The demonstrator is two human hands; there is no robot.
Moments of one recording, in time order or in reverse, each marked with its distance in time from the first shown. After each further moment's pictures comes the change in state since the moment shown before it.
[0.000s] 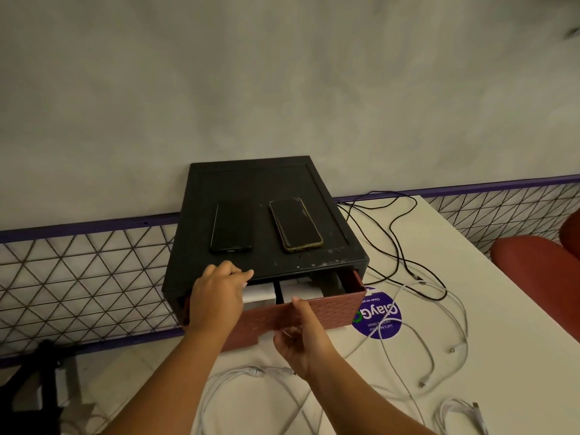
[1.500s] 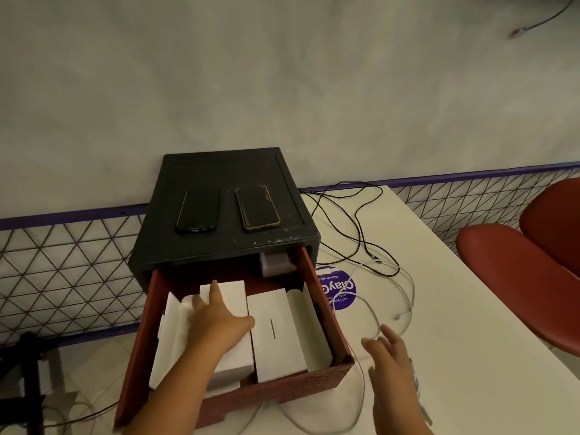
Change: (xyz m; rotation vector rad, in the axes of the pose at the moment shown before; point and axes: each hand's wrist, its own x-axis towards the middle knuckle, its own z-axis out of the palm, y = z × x) left_hand -0.069 0.099 -0.002 -0.093 -0.551 -0.750; right_hand -0.118 -0.035 -0.163 -0.347 0.297 -0.600
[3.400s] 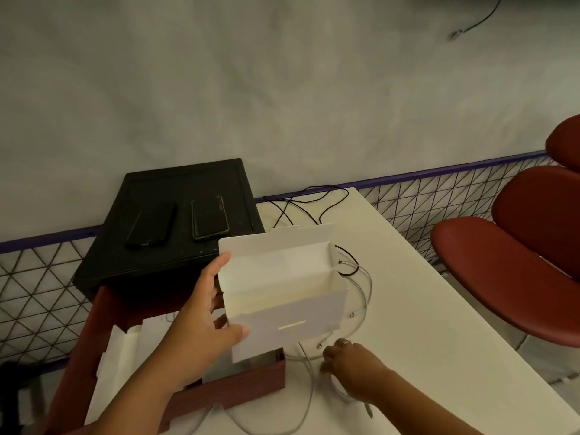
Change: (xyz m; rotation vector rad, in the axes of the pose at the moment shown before) left_hand -0.115 0.073 -0.018 -0.536 -0.162 0.583; right_hand 0.109 0.016 -0.084 -1.891 -0.857 -0.819
